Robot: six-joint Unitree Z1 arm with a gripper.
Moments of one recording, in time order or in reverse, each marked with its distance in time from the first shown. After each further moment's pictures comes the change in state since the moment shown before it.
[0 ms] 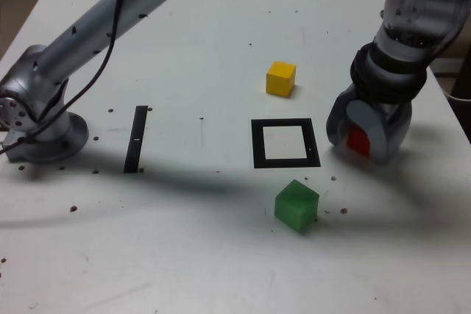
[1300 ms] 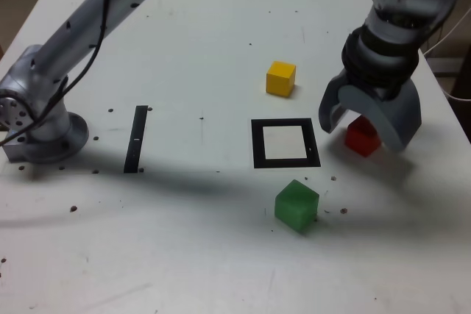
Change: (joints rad) arm 0.010 -0.057 0.052 0.003 0.004 0.007
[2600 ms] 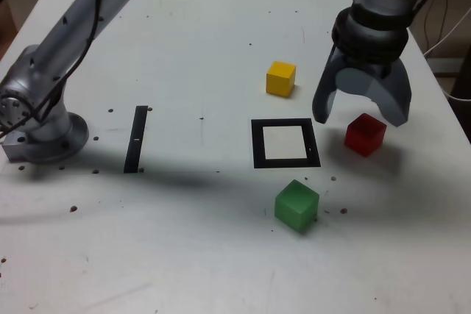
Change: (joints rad) arm 0.052 -0.055 0.012 0.042 -0.067 -0.194
